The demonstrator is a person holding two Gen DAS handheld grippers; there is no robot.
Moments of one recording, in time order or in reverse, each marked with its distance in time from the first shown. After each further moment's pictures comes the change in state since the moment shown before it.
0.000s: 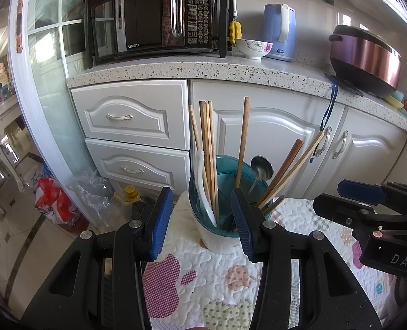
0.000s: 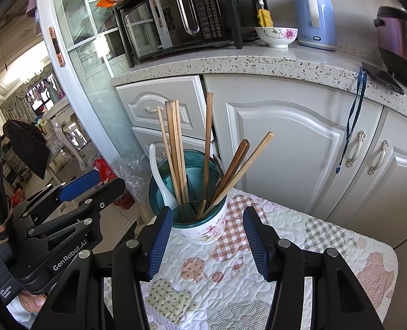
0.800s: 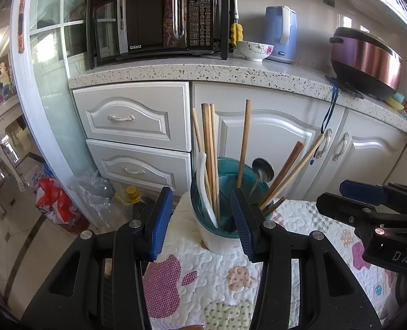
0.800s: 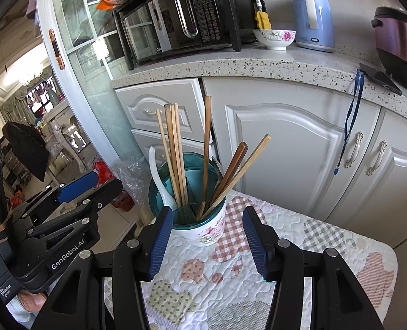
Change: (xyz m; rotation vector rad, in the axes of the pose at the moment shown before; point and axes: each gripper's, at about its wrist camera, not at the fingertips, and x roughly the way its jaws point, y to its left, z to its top) left arm -0.003 0.002 -0.001 -0.007 -0.007 0.002; right arm -0.003 -0.002 -0.001 0.004 -0.014 -0.002
